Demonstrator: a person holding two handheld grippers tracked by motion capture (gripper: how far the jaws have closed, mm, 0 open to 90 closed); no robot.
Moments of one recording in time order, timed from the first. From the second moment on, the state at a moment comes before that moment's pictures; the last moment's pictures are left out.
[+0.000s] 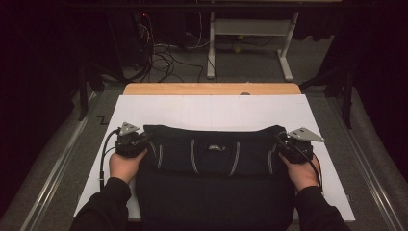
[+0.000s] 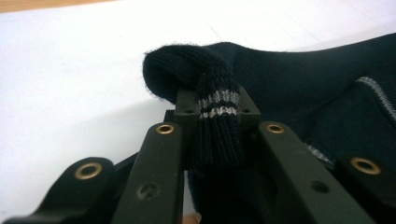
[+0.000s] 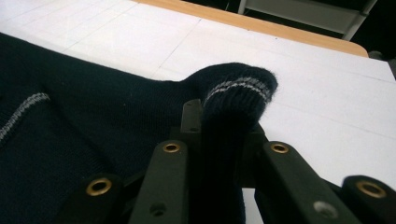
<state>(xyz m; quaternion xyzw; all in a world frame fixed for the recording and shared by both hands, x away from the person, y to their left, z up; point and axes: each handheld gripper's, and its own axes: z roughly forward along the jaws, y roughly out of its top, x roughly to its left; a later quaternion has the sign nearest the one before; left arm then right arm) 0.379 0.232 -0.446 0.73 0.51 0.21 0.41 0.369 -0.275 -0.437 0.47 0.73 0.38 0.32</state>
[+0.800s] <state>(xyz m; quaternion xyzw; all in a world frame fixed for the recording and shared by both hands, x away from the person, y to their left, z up) 0.399 0.242 -0.425 0.71 0.51 0.24 0.43 0.409 -0.260 -0.406 0.44 0.72 0.38 0.37</state>
